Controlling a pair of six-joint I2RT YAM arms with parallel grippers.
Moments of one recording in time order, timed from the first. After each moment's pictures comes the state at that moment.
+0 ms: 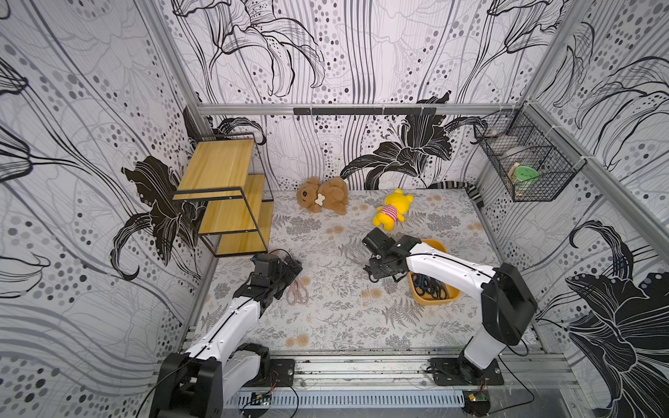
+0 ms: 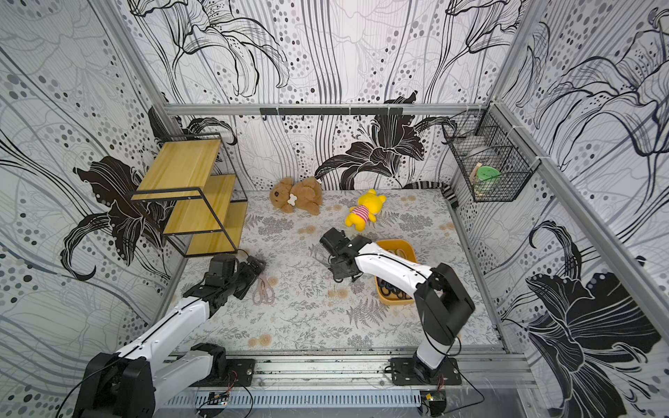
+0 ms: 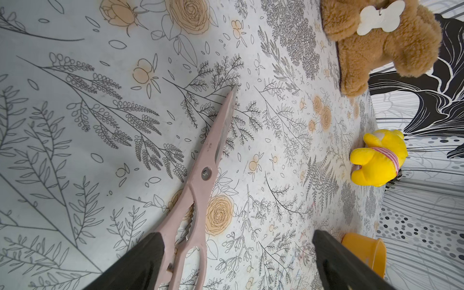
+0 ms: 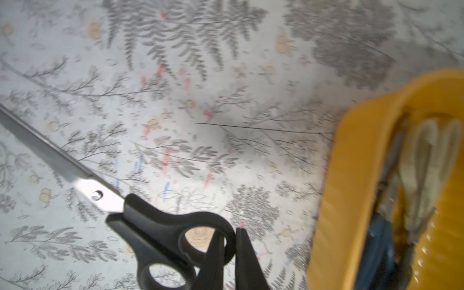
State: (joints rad) left arm -0.14 1.06 0.47 -0.21 0.13 -1.03; right arm 0.74 1.64 1.24 -0.84 0.24 0.51
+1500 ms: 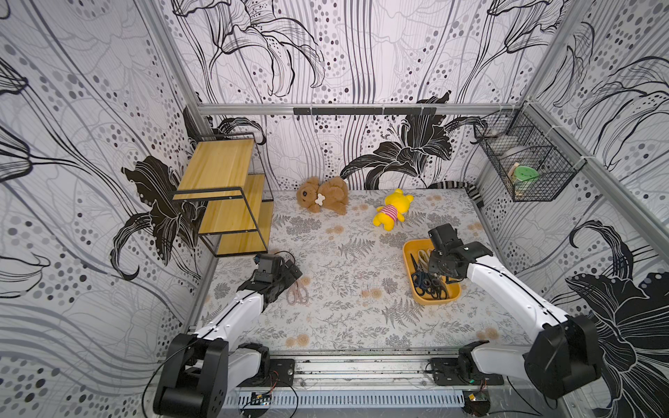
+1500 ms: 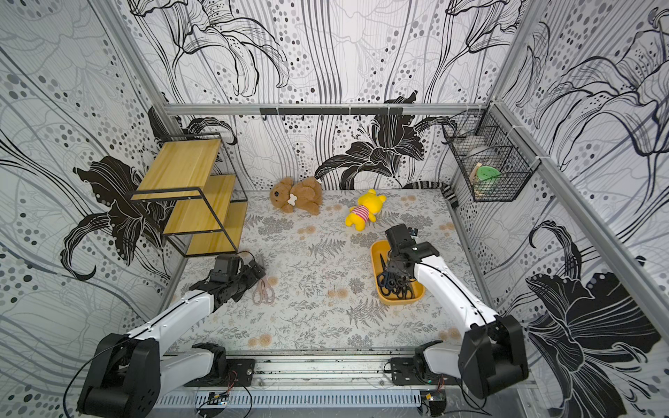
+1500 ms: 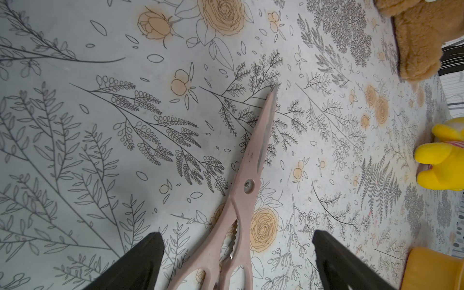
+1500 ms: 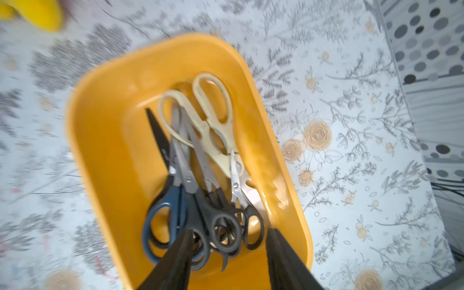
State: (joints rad) left arm -0.14 1.17 0.48 -0.24 0.04 -0.89; right arm 0.35 1.25 1.01 -0.87 0.32 0.54
